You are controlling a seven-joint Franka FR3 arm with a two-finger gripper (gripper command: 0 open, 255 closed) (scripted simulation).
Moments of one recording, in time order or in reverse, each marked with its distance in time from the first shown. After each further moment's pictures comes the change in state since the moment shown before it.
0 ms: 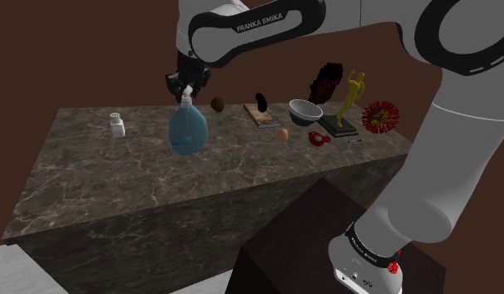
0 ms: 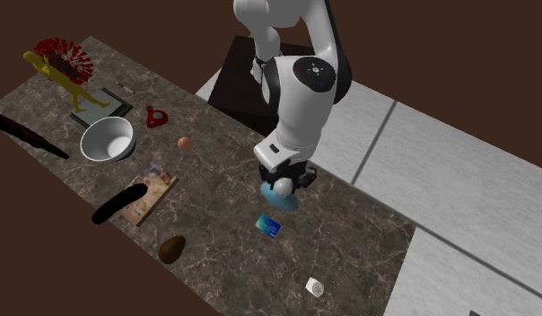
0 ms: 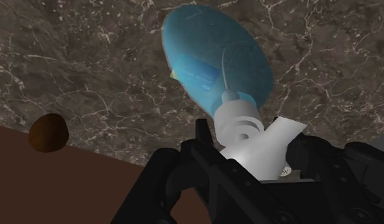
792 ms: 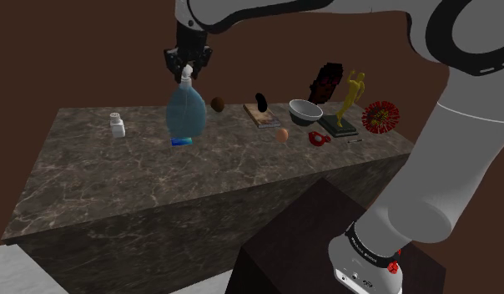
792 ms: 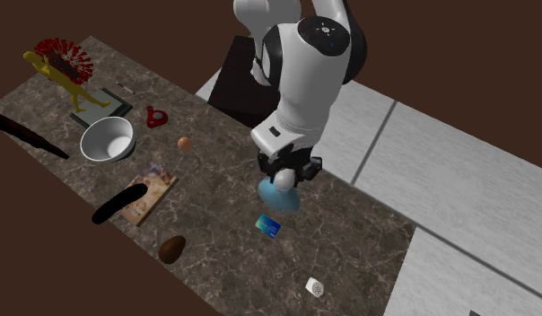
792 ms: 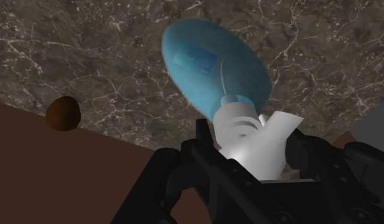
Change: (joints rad) arm -0.001 -0.036 0.009 0.118 0.034 -0.150 -0.038
